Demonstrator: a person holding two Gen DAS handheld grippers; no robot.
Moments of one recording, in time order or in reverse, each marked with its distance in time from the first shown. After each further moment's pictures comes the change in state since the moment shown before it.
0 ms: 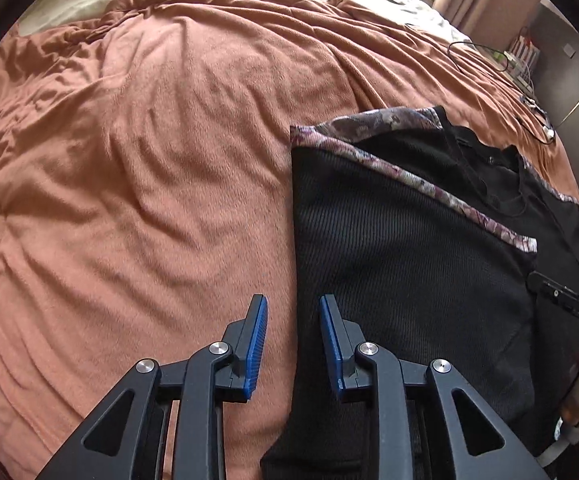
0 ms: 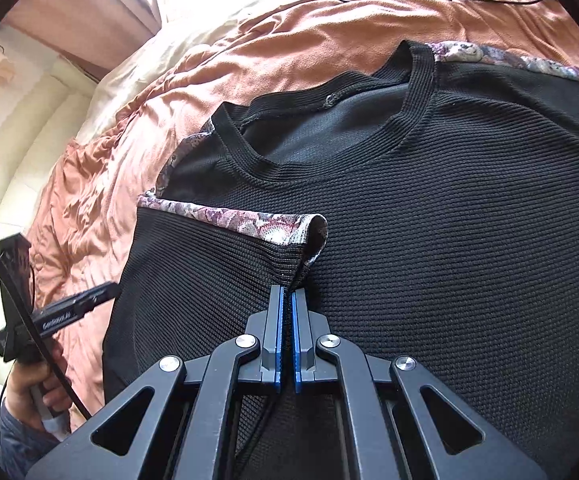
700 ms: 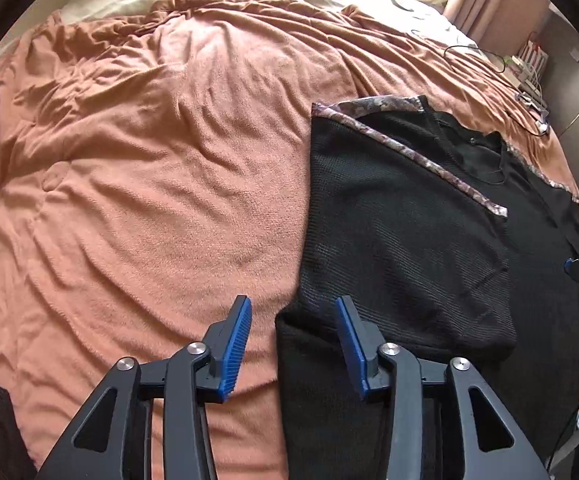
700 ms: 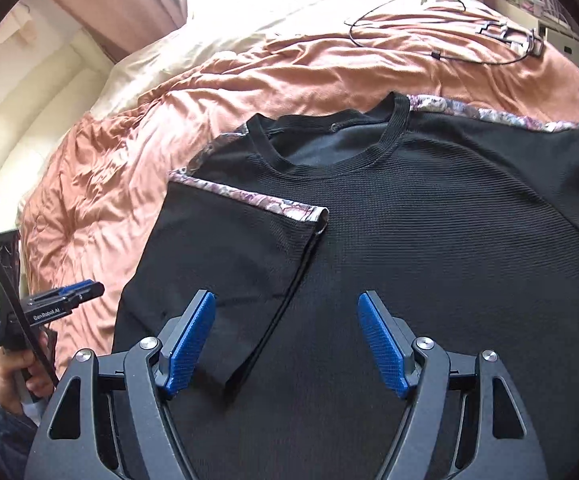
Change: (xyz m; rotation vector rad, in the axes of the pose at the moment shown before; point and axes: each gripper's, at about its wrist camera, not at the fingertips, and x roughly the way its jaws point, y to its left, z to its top) left arm -0.079 -0.003 -0.057 -0.042 -0.017 0.067; right arm -0.117 0.036 -0.037 -0.164 -0.029 -0.090
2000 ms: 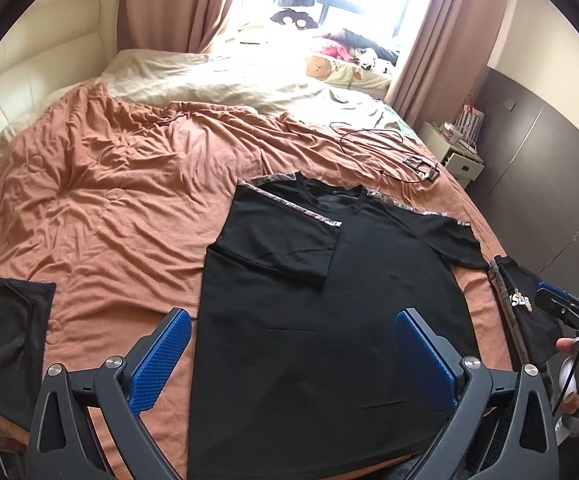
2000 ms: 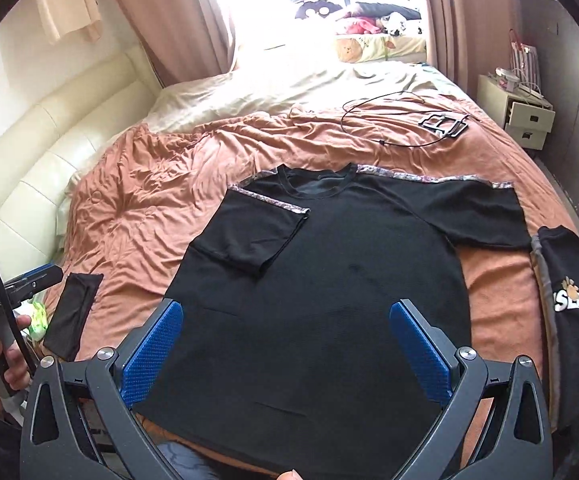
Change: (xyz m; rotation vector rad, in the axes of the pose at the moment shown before) left arm -0.280 -0.121 -0.171 -0.042 -0.308 -0.086; right arm -0.320 0.004 -0.141 -0.110 -0.186 -0.022
